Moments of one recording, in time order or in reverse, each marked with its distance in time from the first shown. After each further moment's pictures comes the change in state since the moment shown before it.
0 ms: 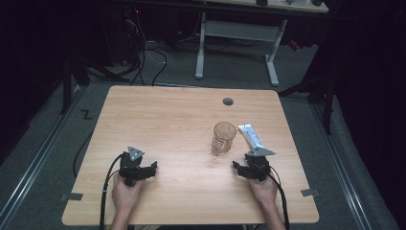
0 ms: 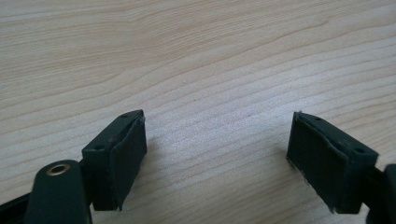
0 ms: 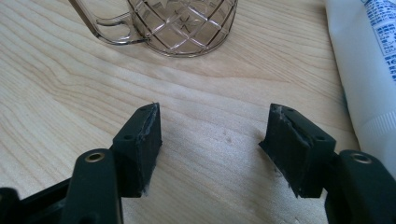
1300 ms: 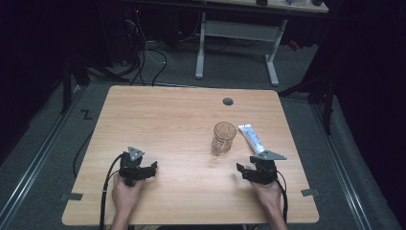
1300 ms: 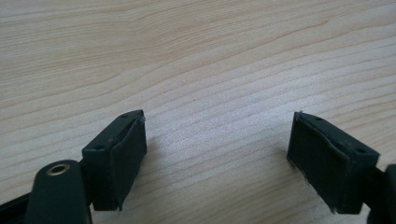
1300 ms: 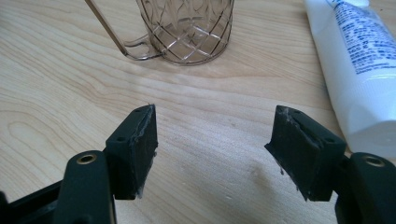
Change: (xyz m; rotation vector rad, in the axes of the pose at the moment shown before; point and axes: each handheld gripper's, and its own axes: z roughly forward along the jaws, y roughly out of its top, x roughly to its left) left arm 0.000 0.000 0.000 0.001 0.001 0.001; right arm 0.000 -0.007 -0.032 -0.066 0.035 0.094
